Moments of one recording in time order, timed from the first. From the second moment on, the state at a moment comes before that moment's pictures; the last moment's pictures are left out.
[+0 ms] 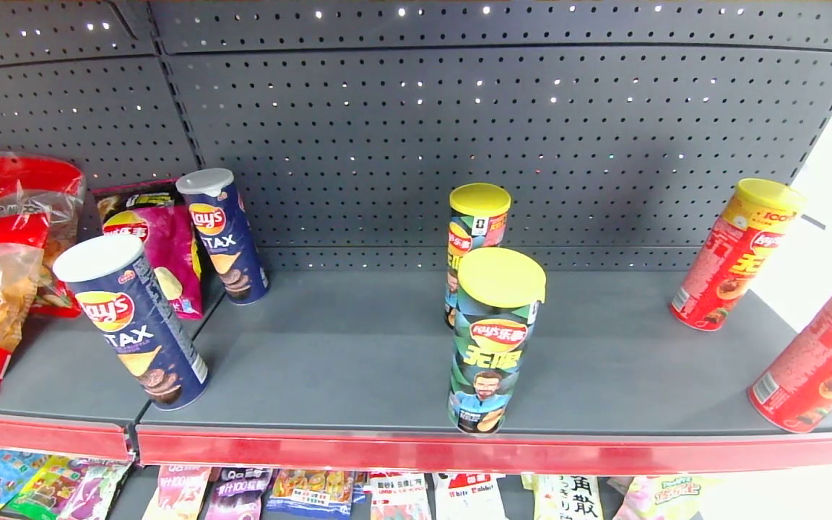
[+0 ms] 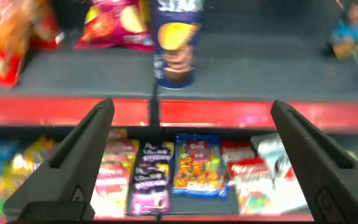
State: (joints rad) left arm 0.00 0.00 0.00 -0.03 -0.07 -0.02; right arm 0.01 0.02 -0.03 0.00 0.12 -0.05
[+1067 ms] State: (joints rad) left arm 0.01 0.00 0.00 0.00 0.03 -0.01; right arm 0.42 1.09 -0.62 -0.23 0.18 -0.12
